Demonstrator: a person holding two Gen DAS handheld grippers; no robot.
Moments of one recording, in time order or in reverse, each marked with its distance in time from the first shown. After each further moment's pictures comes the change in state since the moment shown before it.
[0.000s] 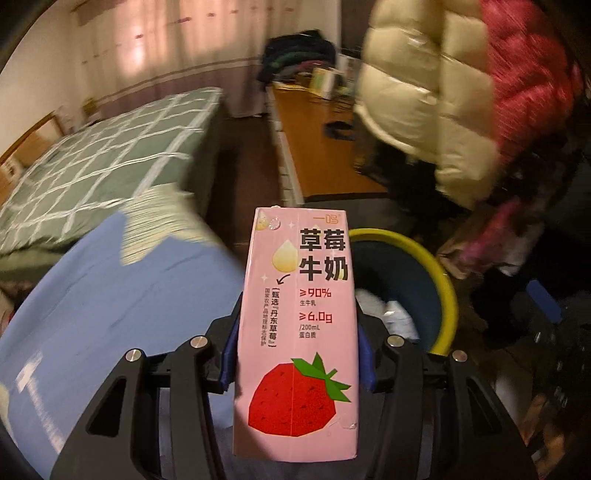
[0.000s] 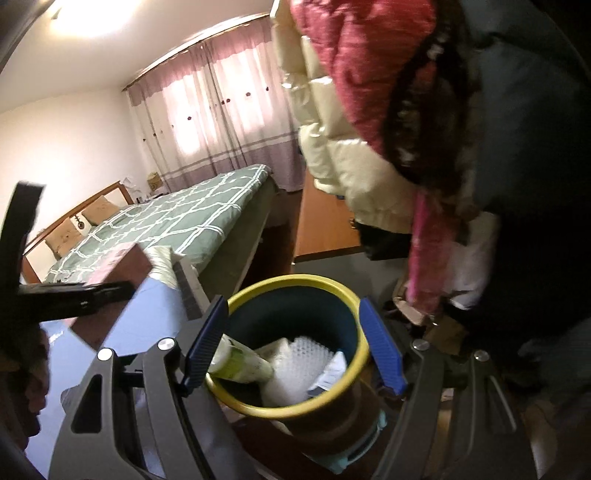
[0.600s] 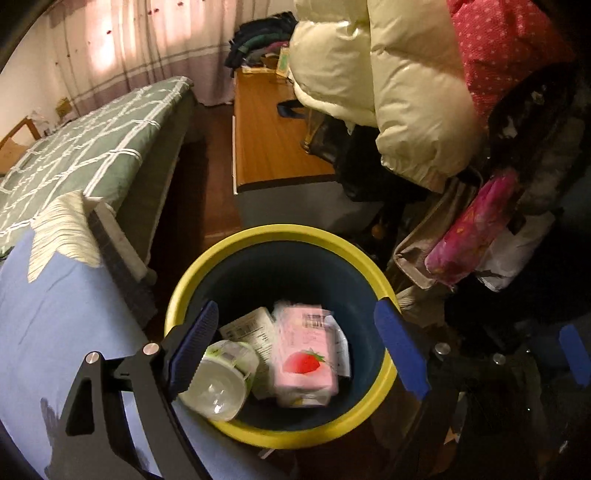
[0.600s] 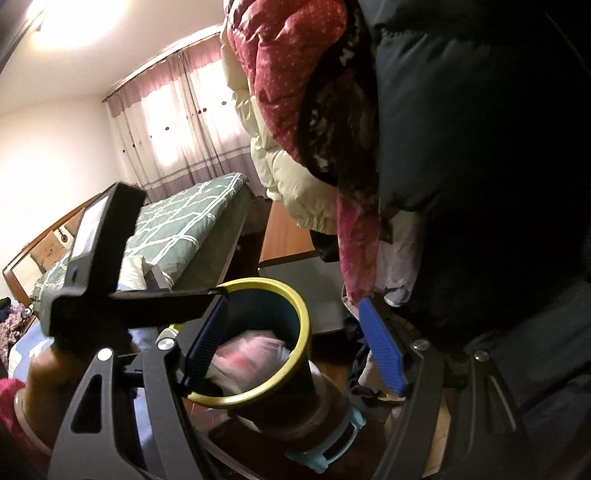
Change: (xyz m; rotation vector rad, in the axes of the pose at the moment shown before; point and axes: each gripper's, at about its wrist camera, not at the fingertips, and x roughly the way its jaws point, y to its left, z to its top) left arm 0.078 -0.109 0.016 0.016 0.035 -0.024; right arm -0.022 -0.048 -0.002 0.039 -0.029 -0.070
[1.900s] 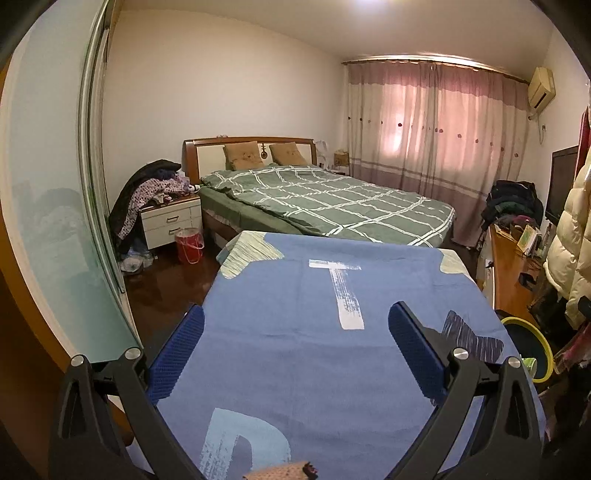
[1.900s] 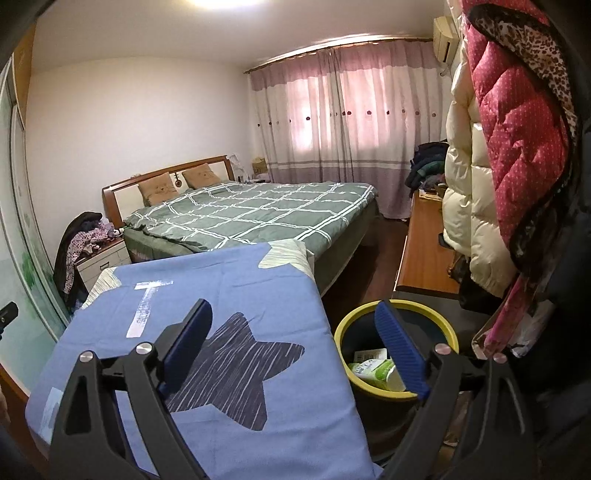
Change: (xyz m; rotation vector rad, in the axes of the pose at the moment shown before) left arm -0.396 0.217 -0.351 -0.658 -0.473 0.769; right arm -0.091 0.167 -0.013 -0.361 -0.012 0.409
